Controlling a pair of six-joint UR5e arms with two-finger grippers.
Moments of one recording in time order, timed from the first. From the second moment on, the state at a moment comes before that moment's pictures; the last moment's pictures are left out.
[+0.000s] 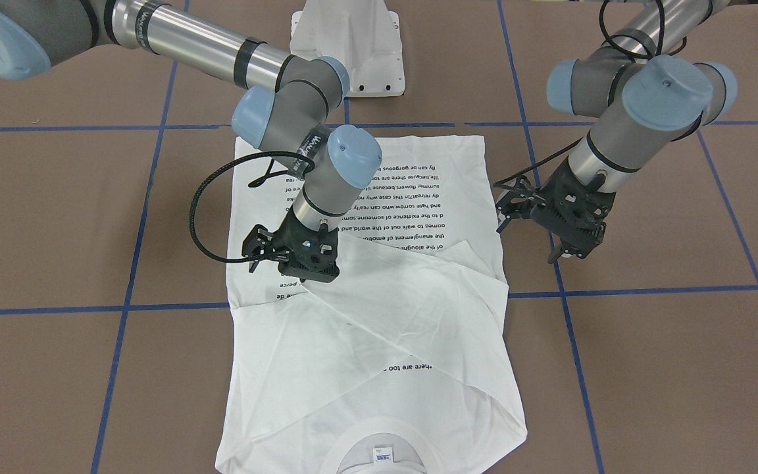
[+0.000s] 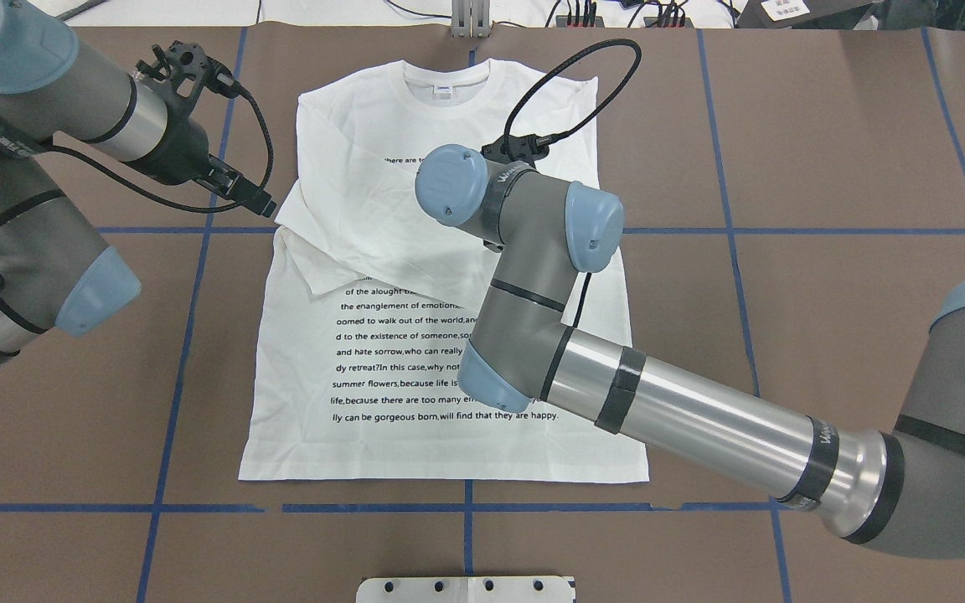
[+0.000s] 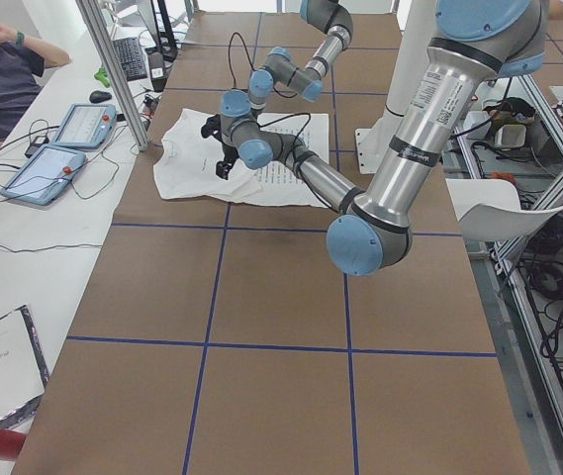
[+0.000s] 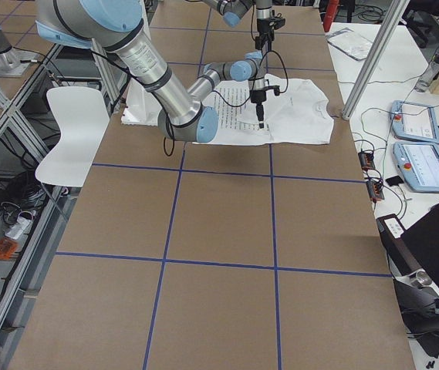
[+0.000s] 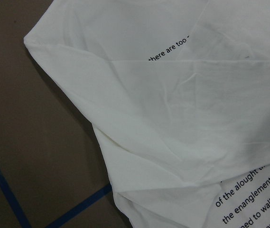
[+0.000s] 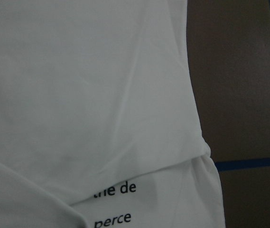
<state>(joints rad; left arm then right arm) -0.90 -2.02 -1.67 -1.93 -2.16 -0.46 0.55 -0.65 1.27 -1.88 1.52 1.07</state>
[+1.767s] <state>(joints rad) -0.70 -1.71 -2.03 -1.91 -2.01 -0.91 0.43 -1.21 2.02 -1.69 1.63 1.33</state>
